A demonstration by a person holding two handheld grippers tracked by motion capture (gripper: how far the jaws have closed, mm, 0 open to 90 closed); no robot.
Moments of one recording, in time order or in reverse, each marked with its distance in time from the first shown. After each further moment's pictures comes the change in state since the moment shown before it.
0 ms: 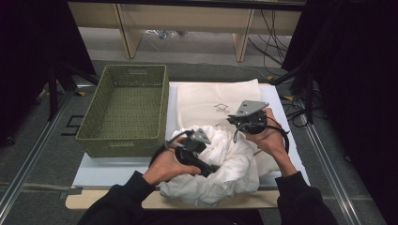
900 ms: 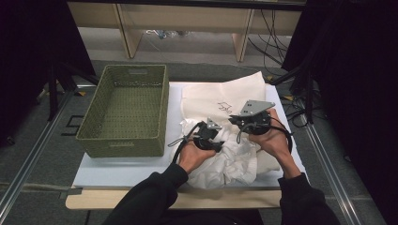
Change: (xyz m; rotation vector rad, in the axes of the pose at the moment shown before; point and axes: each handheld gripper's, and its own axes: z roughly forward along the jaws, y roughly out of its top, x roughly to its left) left arm 0.057 0.015 0.070 -0.181 0.194 -0.282; right arm 0.000 -0.002 -0.013 -0.033 0.017 0.032
